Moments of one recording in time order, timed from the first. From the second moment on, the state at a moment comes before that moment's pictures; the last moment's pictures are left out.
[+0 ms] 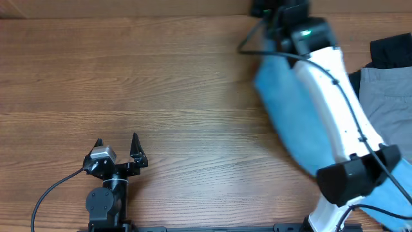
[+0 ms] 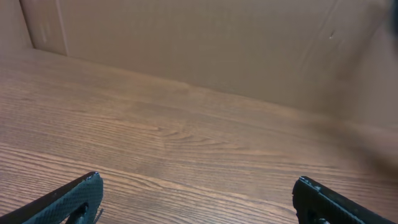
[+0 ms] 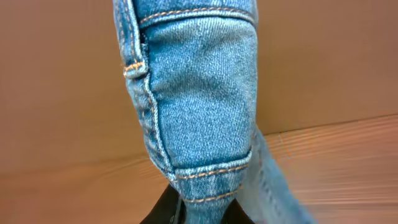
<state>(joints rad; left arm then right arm) 0.03 0.02 0.01 -0.08 -0.05 -0.23 0.34 1.91 2.04 -0.61 0.27 0.40</state>
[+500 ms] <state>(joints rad) 0.03 0.02 0.01 -0.08 -0.05 -0.23 0.79 2.22 2.05 -0.32 -0.17 0.67</state>
